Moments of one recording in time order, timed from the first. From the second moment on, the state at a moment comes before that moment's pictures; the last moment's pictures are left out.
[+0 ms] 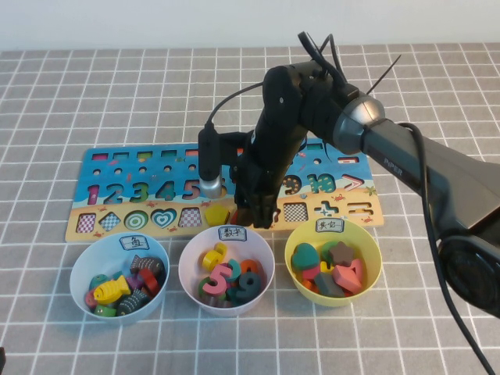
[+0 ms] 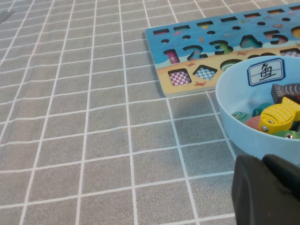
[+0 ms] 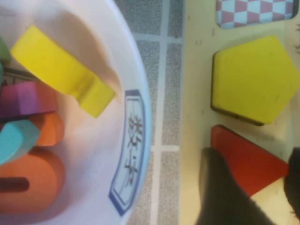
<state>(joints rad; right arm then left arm) 0.63 2.44 -2.26 0.24 1.22 -1.07 -0.09 -0.01 0.03 -0.05 0.37 0.13</state>
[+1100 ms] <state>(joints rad) 0.63 2.23 -2.26 0.13 1.24 -0.66 -0.09 -0.01 0.03 -0.05 0.37 0.13</state>
